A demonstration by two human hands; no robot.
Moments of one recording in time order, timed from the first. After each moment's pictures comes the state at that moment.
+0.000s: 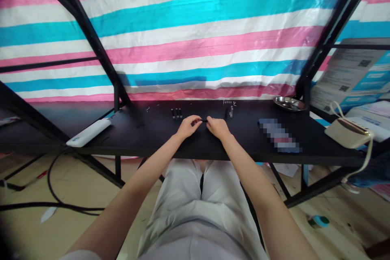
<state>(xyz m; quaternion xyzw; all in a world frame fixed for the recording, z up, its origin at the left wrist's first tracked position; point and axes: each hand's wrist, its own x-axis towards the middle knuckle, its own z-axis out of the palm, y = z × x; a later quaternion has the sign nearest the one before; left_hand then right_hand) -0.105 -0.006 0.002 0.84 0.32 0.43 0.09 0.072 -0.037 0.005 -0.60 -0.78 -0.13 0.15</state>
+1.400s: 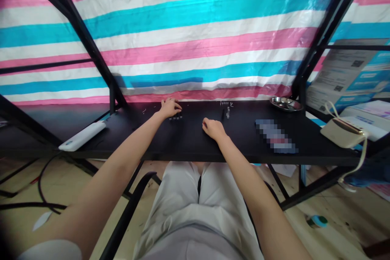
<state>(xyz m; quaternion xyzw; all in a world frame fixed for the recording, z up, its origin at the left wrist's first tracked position) -0.159 0.086 0.065 0.84 0.49 0.25 -0.02 0.070 -0.036 0.008 -0.61 -0.77 -0.07 0.17</state>
